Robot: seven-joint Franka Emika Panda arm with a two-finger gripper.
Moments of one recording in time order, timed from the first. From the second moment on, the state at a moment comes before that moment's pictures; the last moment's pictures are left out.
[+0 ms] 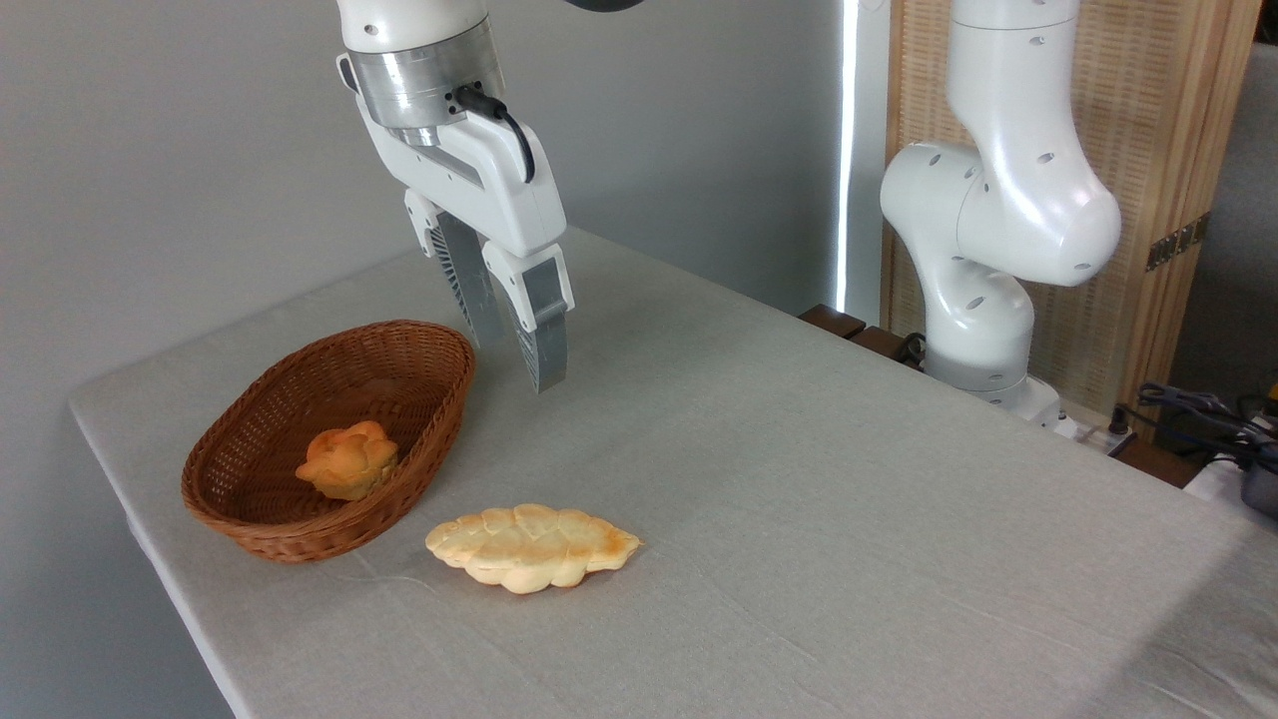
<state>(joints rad) -0.05 0.00 -0.05 -1.65 -0.05 1.58 0.73</state>
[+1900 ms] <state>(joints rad) -0.05 0.00 -0.05 -1.65 -0.05 1.58 0.73</state>
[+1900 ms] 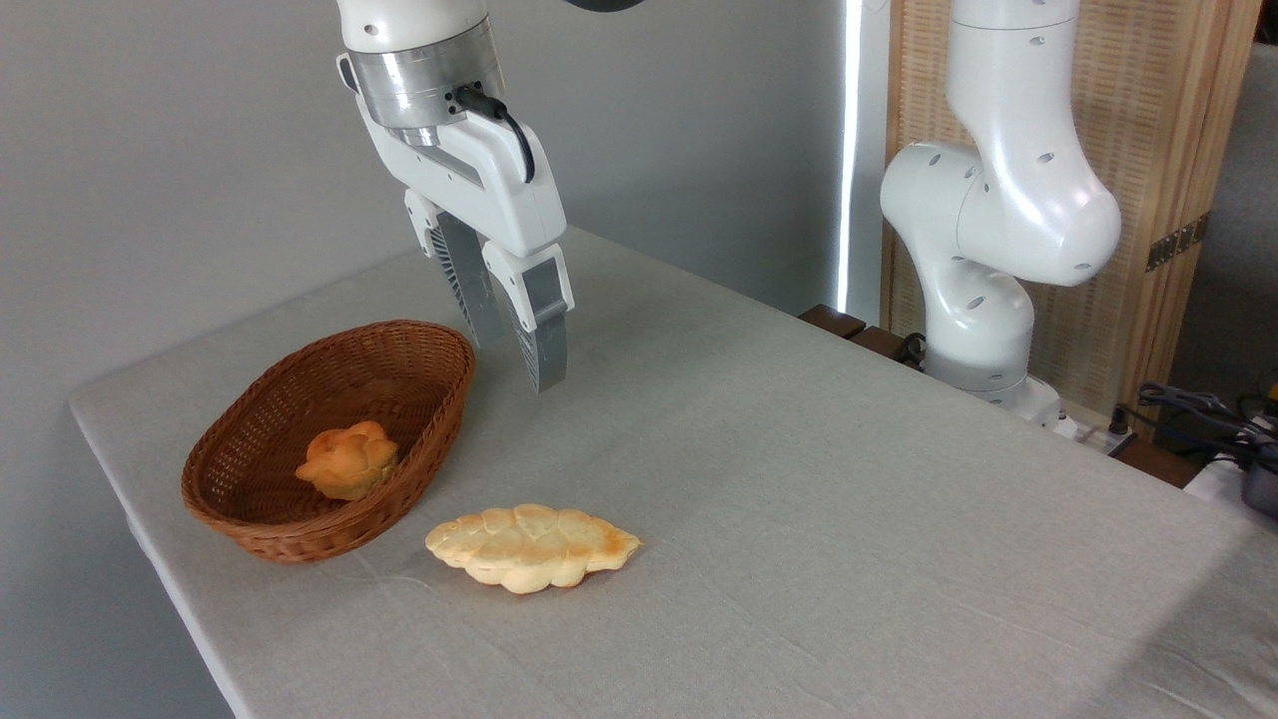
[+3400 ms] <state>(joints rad) -0.05 0.00 -0.05 -1.65 -0.05 1.59 0.73</state>
